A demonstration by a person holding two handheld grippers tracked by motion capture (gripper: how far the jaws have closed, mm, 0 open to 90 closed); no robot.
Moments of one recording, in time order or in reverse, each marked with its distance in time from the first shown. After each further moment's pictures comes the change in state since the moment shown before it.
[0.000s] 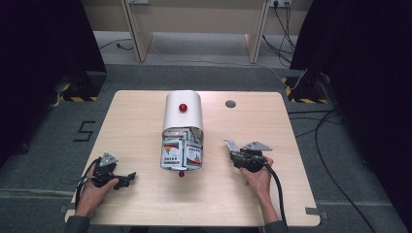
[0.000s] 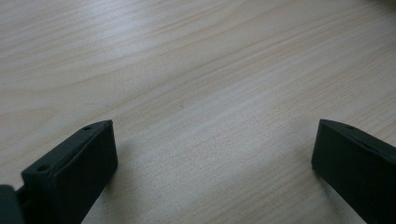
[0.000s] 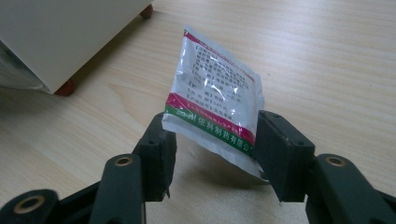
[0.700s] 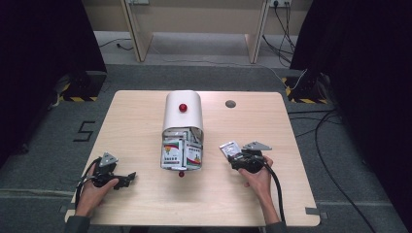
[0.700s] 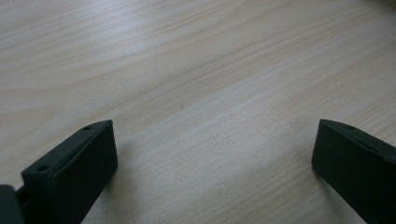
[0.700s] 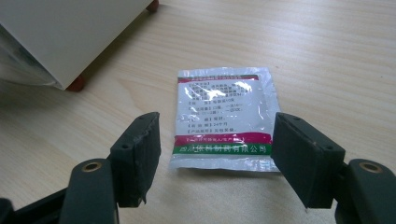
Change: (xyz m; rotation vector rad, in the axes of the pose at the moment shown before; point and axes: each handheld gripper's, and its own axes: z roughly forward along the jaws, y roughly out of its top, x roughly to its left) left arm 0.000 0.000 0.000 0.000 0.000 0.000; right arm 0.003 0.002 -0.004 0.032 0.015 0.018
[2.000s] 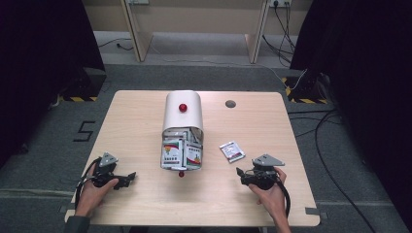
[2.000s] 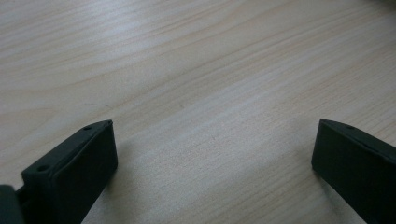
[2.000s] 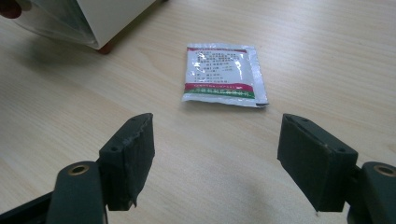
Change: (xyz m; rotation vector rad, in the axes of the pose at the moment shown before) left arm 0.000 0.000 0.000 0.002 -0.001 0.002; right arm 0.009 -0.025 -0.059 -0.015 -0.033 -0.085
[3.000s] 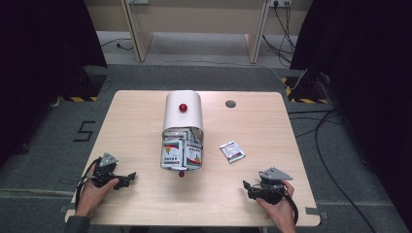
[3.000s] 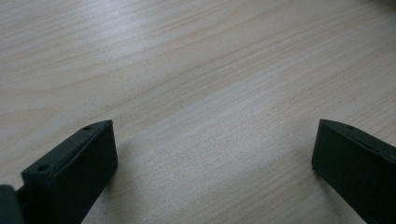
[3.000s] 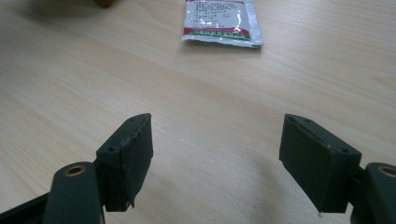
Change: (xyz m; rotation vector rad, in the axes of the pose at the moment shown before) left arm 0.000 0.000 0.000 0.000 0.000 0.000; right arm -0.001 -0.037 -0.022 0.042 -0.006 0.001
